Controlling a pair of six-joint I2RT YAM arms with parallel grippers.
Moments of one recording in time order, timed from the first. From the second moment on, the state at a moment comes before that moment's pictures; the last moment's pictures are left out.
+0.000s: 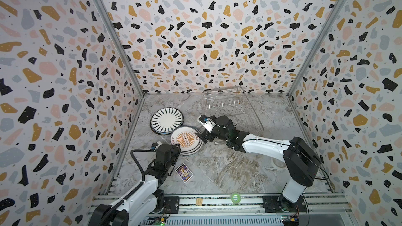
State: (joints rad) left arm -0.26 0.89 0.16 0.17 -0.02 -1.31; right arm 0.90 1.73 1.12 0.25 -0.08 -0.23
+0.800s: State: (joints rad) left arm -0.28 0.82 0.18 0.12 -0.04 -1.26; right arm 0.90 1.72 1.10 0.26 -0.05 -0.24
